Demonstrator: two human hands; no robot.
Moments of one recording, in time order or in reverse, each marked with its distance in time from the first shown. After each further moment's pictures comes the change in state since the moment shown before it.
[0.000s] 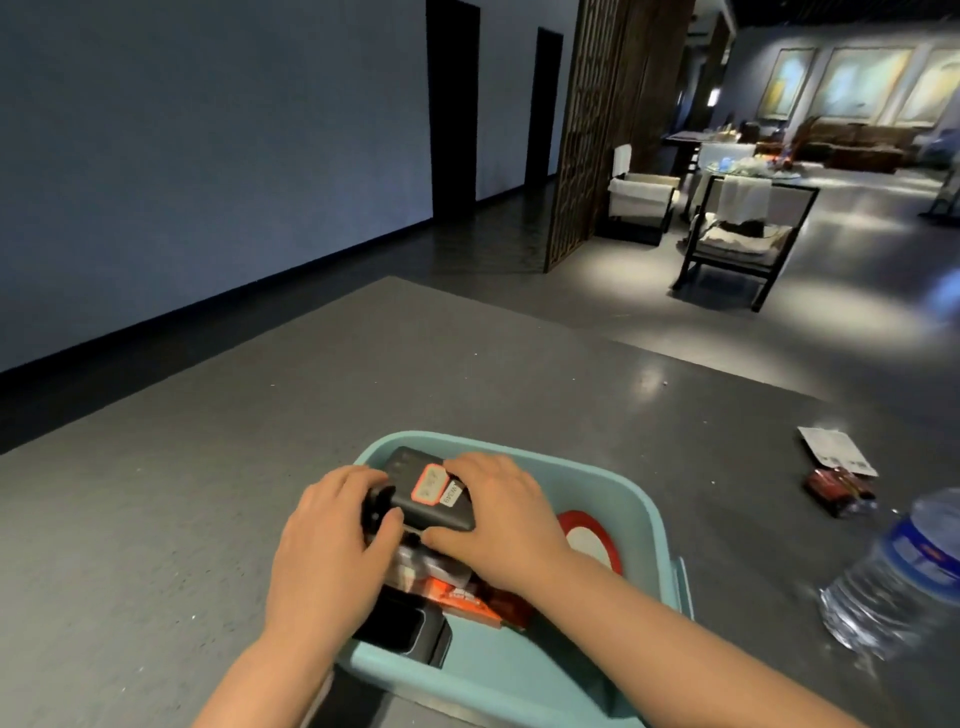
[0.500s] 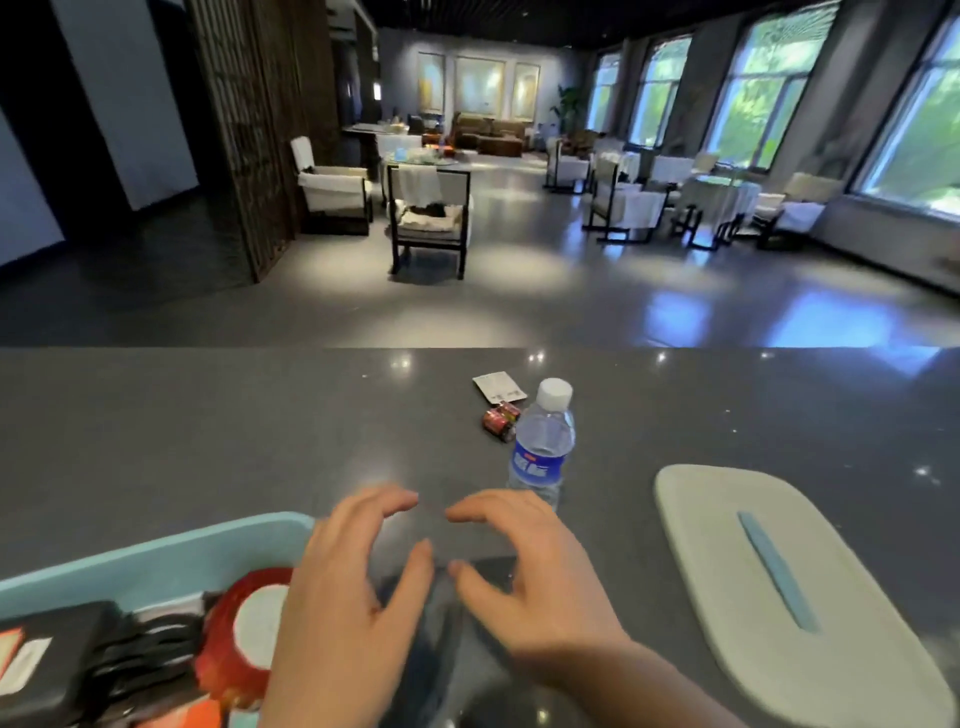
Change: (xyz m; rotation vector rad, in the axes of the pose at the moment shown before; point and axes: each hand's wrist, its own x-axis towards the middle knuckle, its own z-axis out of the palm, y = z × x) left_hand -0.037 0.212 0.093 -0.613 -0.359 0.491; right_hand -0.202 0.104 -0.116 0.124 0.545 0.440
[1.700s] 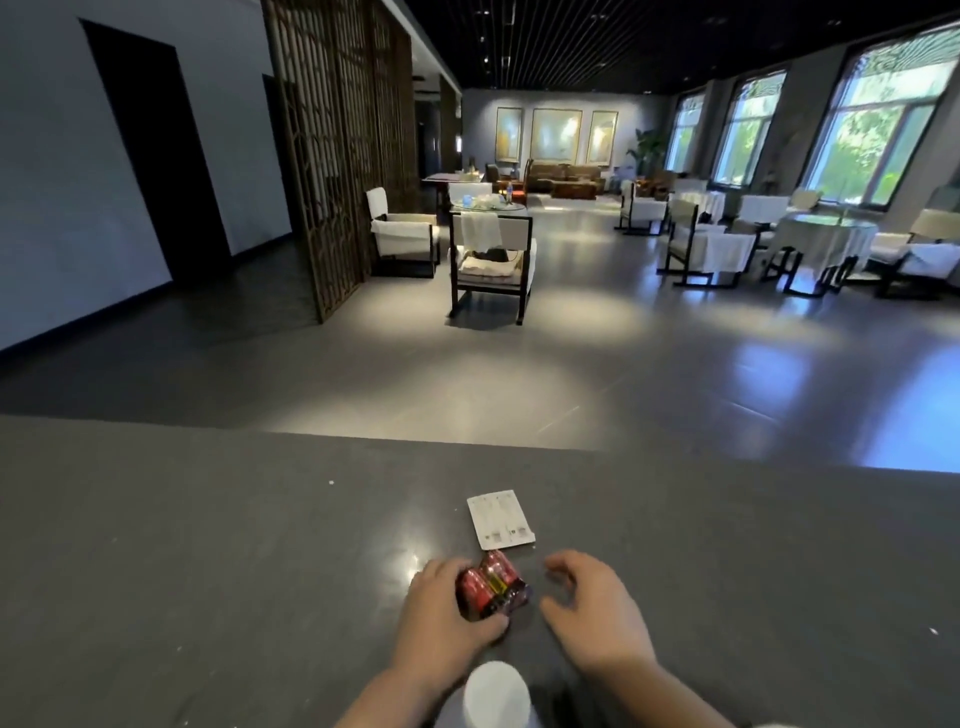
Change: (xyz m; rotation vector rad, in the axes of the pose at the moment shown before) left_hand 0.198 -0.124 0.261 0.128 -0.250 -0.408; right_hand 0.195 0.278 -0.011 -0.059 -0.169 0.370
